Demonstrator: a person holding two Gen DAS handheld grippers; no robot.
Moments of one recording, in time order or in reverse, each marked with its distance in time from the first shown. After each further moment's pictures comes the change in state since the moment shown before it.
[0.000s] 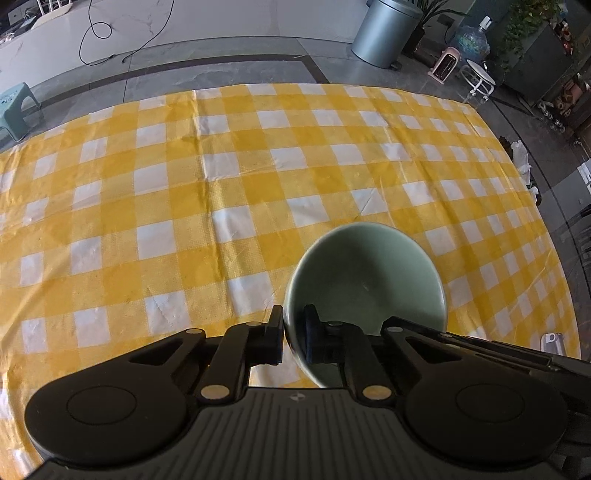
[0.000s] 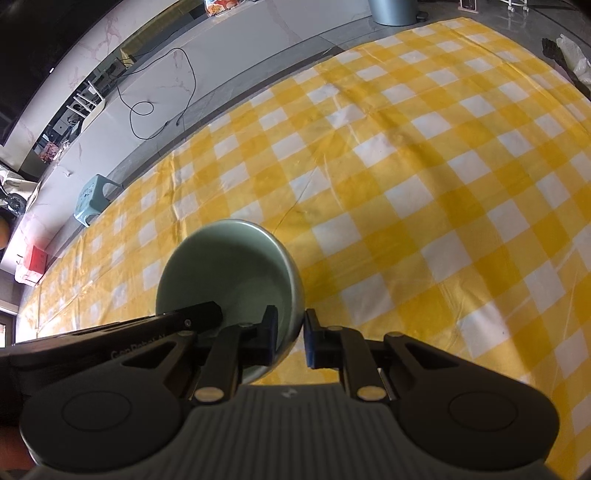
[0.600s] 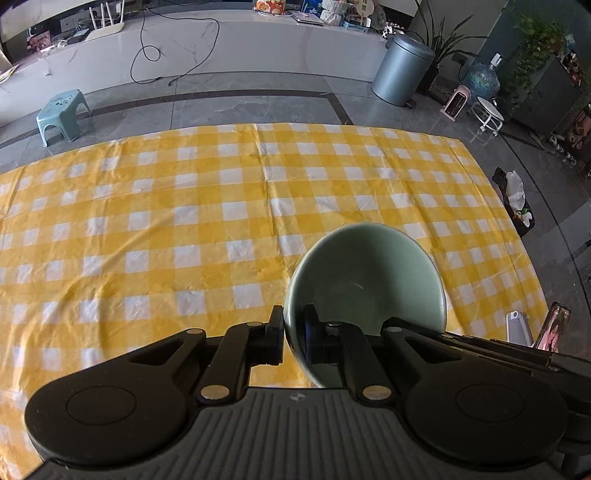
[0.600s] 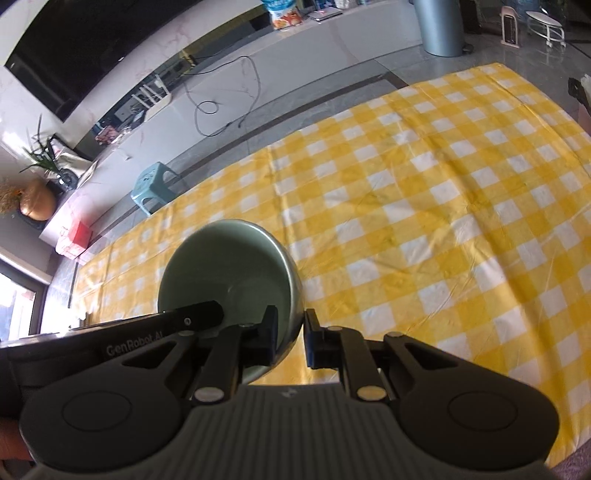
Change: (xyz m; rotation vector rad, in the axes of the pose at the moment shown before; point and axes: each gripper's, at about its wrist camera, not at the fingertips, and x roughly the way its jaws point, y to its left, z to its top) left arm -0.132 -0.001 -0.070 -0.066 -0.108 0.069; right arm -0.111 0.049 -0.067 -0.127 -0.046 0.119
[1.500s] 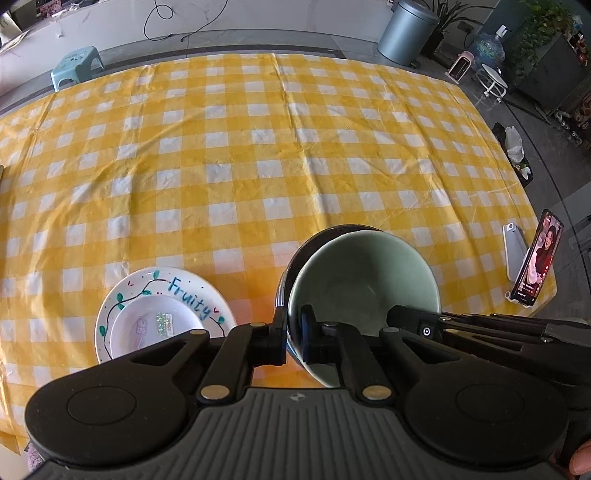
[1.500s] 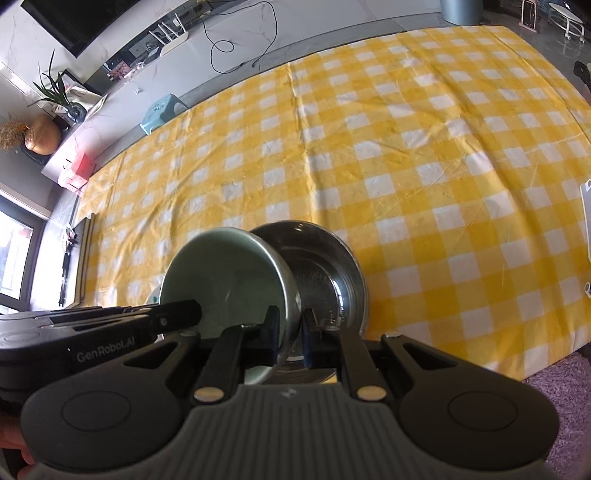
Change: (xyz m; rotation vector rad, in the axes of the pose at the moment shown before) left arm -0.033 0.013 -0.099 -0.010 0.119 0.002; right arm -0.028 0.005 -0.099 -0.085 0.163 -0.029
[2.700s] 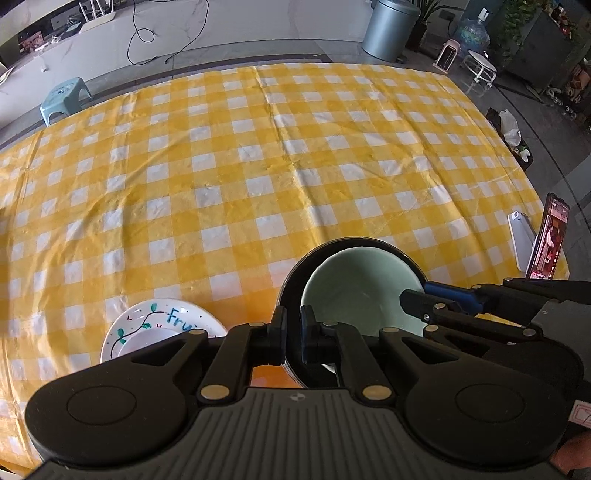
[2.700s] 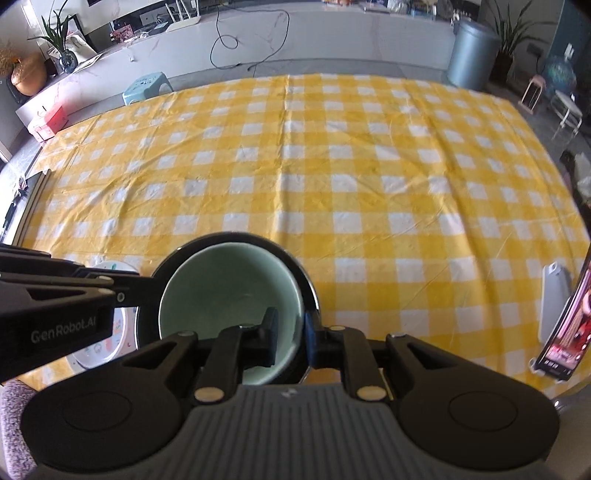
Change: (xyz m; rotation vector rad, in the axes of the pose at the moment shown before) left arm 0.008 -0.013 0.009 0.097 -0.029 0.037; right arm 0.014 0.014 0.003 -0.249 -0.079 -0.213
